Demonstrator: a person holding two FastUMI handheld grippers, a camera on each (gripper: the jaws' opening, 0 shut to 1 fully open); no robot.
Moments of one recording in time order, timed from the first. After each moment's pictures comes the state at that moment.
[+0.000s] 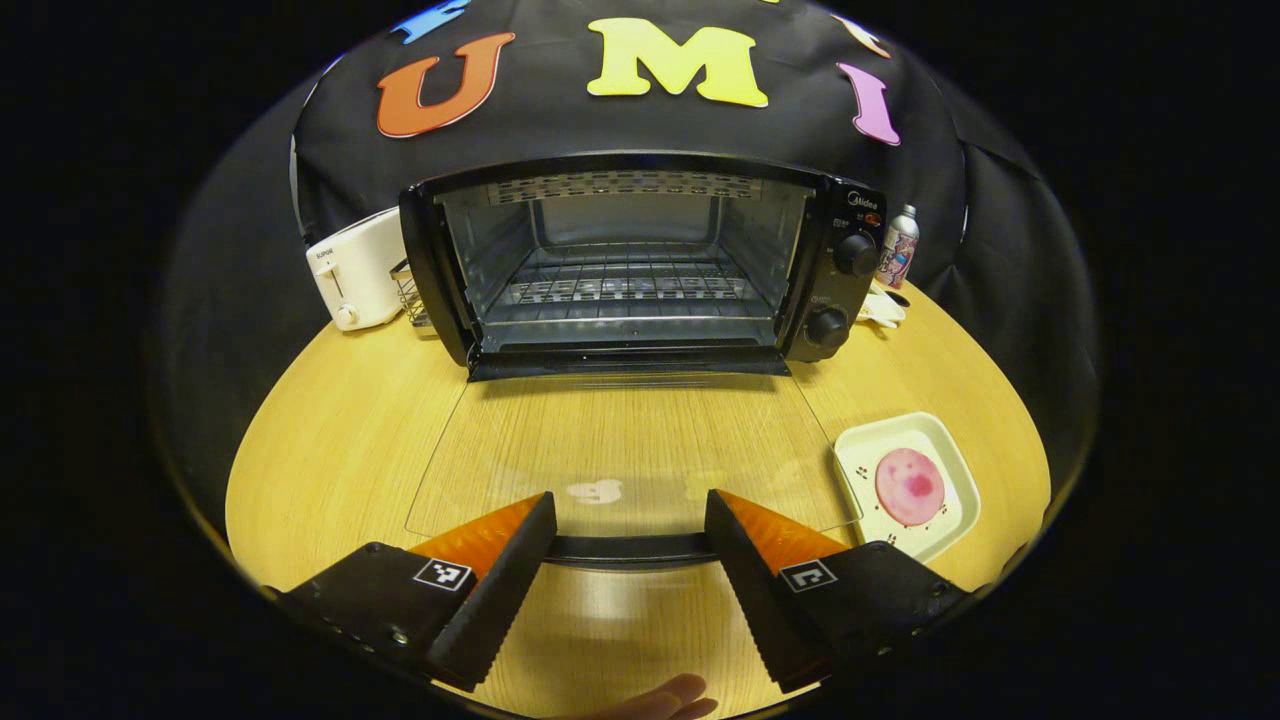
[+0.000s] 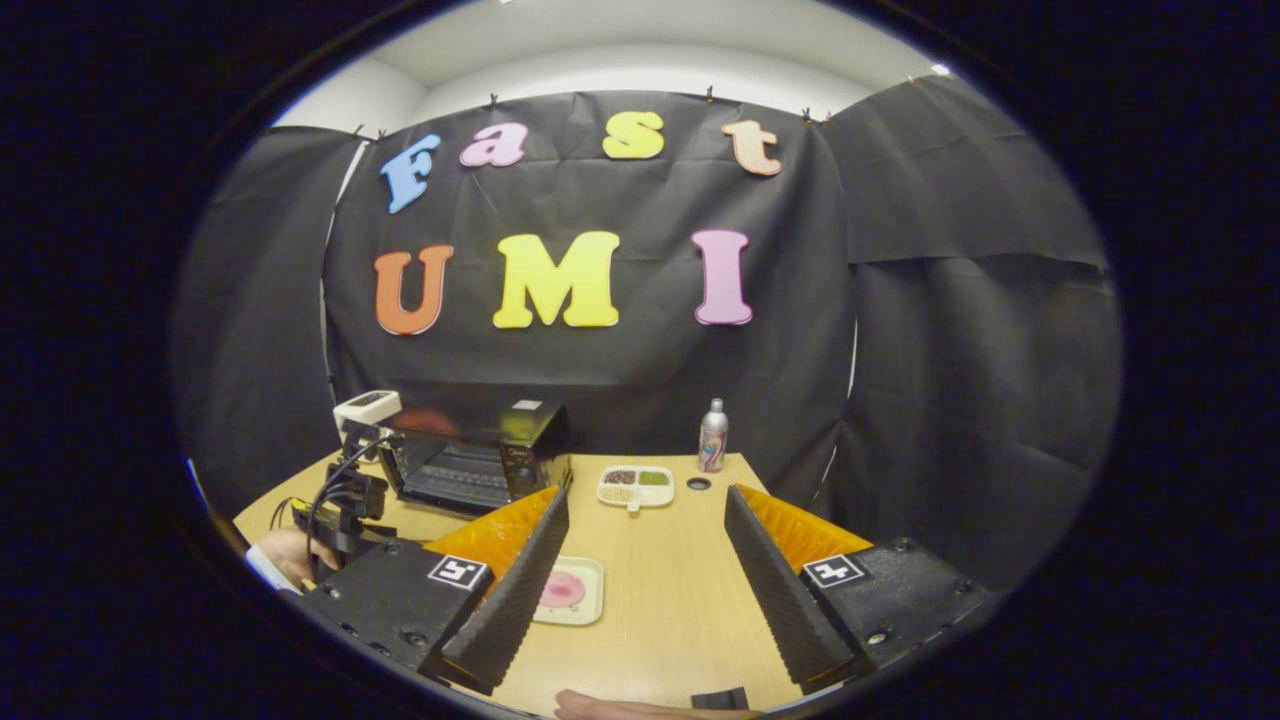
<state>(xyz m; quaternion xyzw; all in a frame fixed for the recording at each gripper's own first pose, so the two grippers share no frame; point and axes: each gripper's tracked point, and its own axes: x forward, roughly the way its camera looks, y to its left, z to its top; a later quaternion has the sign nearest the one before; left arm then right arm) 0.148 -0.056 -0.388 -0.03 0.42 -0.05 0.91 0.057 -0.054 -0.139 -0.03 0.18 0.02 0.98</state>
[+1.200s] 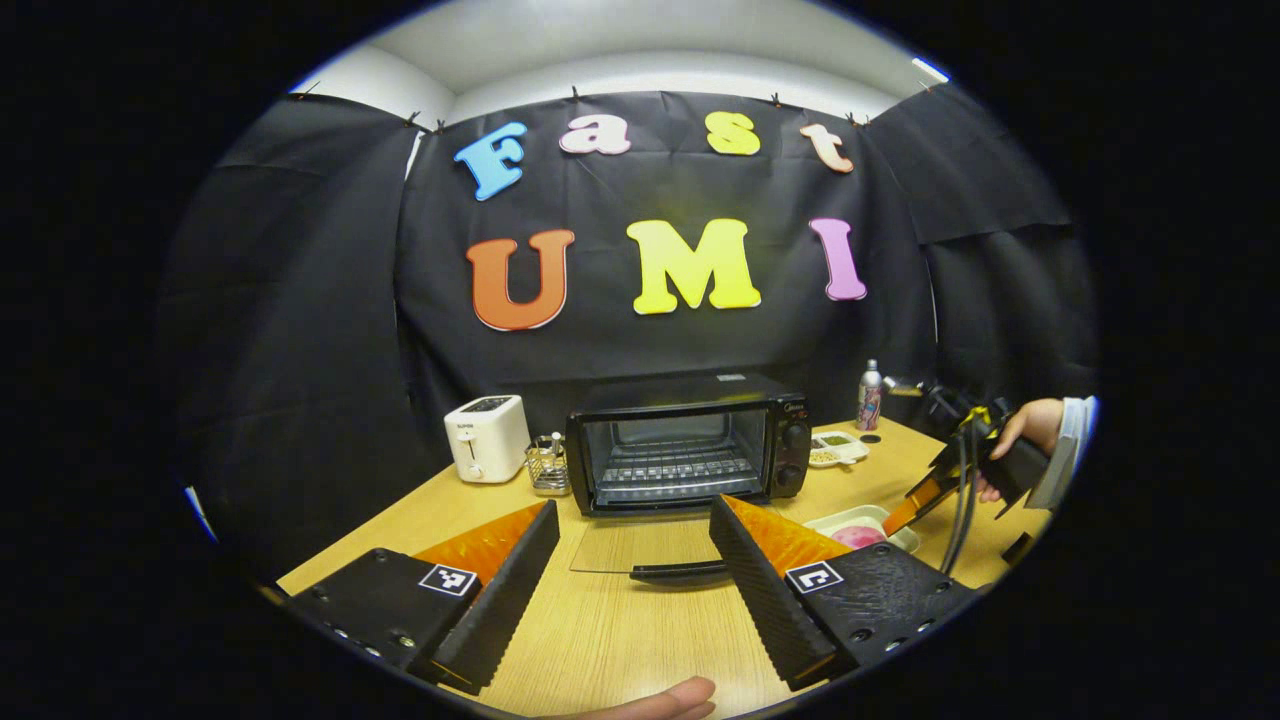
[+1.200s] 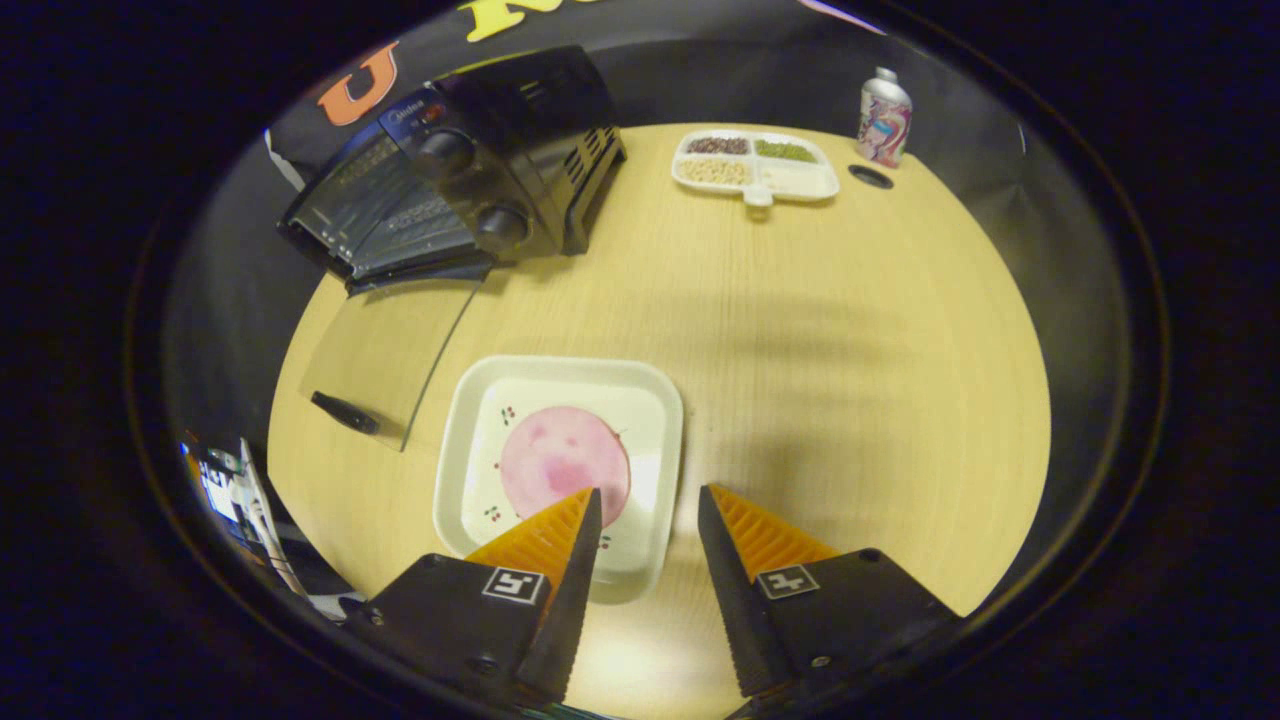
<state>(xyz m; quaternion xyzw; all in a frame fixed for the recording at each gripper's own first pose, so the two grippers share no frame) 0.036 0.010 -0.193 -0.01 0.12 0.01 0.99 0.137 -0.009 -0.438 0.02 0.65 0.12 0.75</state>
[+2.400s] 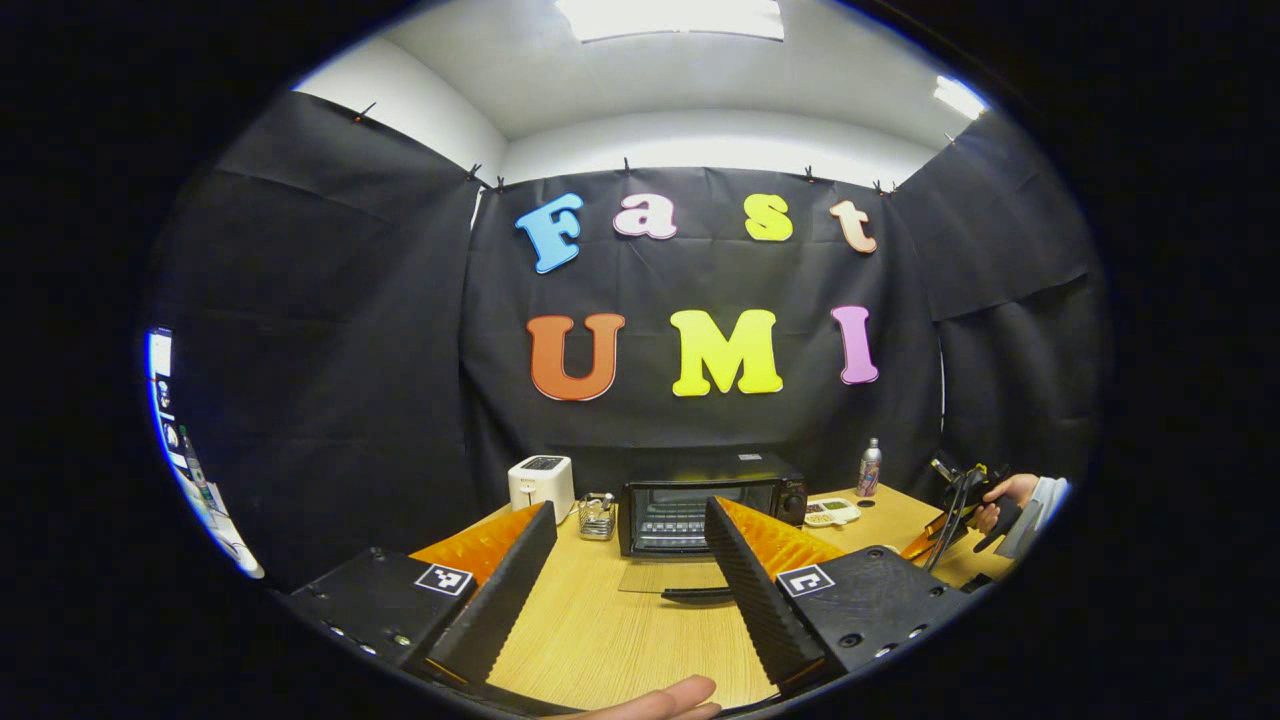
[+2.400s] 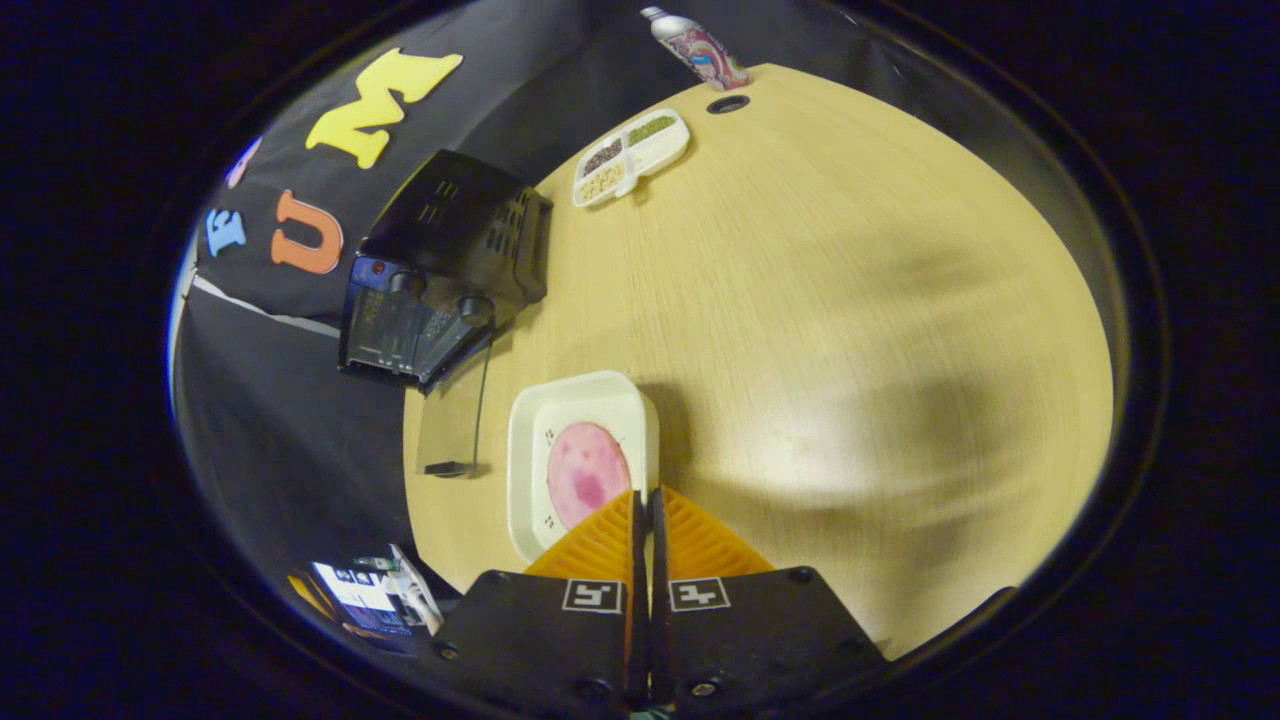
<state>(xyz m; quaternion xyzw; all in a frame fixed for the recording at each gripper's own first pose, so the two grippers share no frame) -0.042 0.040 -0.095 -0.03 0.03 0.05 1.00 0.106 -0.054 -0.393 0.28 0.62 0.11 0.73</state>
